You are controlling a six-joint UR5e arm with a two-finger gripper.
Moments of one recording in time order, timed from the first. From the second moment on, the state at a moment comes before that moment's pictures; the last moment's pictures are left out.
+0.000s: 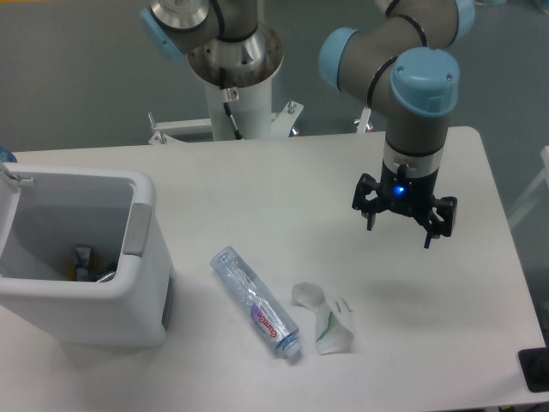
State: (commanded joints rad) arm 2.64 -1.88 -1.59 -1.02 1.49 1.11
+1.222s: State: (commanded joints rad) arm 2.50 -1.96 -1.73 -0.84 1.48 0.77
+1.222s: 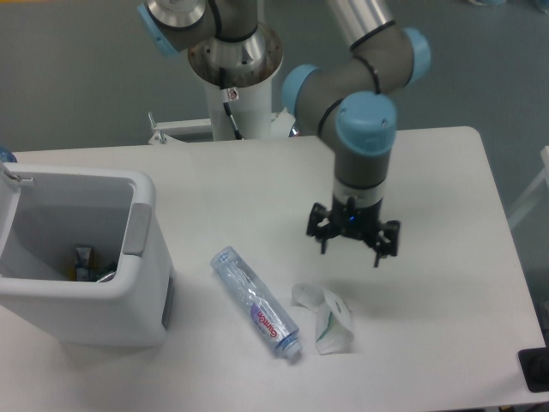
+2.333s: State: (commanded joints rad) arm 2.44 -2.10 -1.69 -0.73 1.55 0.71
